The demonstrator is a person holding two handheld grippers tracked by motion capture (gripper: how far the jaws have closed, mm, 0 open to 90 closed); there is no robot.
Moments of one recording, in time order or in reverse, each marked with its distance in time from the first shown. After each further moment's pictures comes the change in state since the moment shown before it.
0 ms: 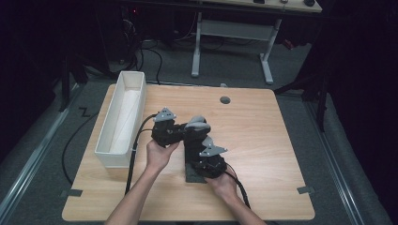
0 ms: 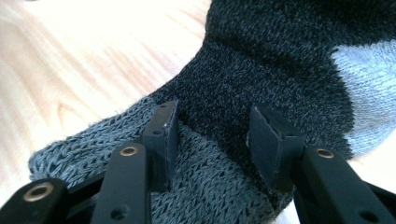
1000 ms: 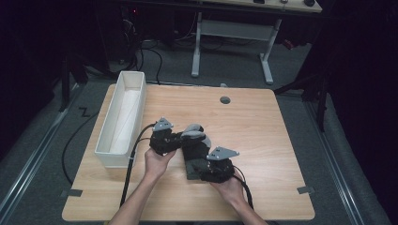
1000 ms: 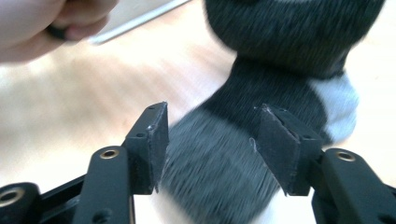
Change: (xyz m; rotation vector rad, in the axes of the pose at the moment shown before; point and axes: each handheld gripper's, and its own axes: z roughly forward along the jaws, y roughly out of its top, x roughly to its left) left arm 0.027 -0.028 -0.005 0.005 0.055 -0.026; right arm 0.011 0.005 -0.052 -0.096 0.064 -0.004
